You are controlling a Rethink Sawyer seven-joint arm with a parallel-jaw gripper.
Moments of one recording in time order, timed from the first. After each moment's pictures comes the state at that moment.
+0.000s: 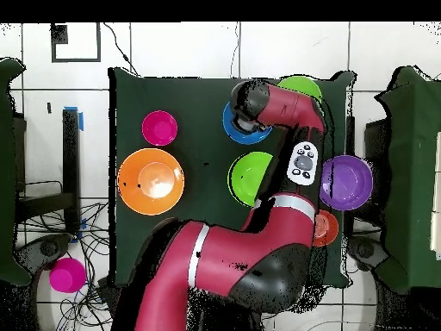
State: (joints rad) arm -0.21 -0.04 -0.25 0.74 0.12 0.90 1.99
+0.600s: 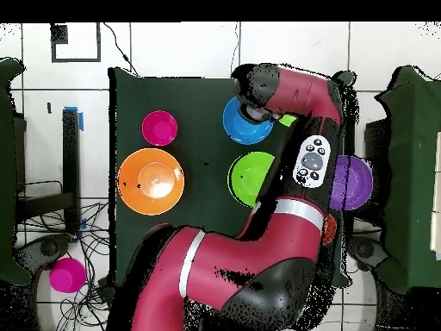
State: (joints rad) arm -0.20 -0.11 -0.32 0.70 0.12 0.99 1.99
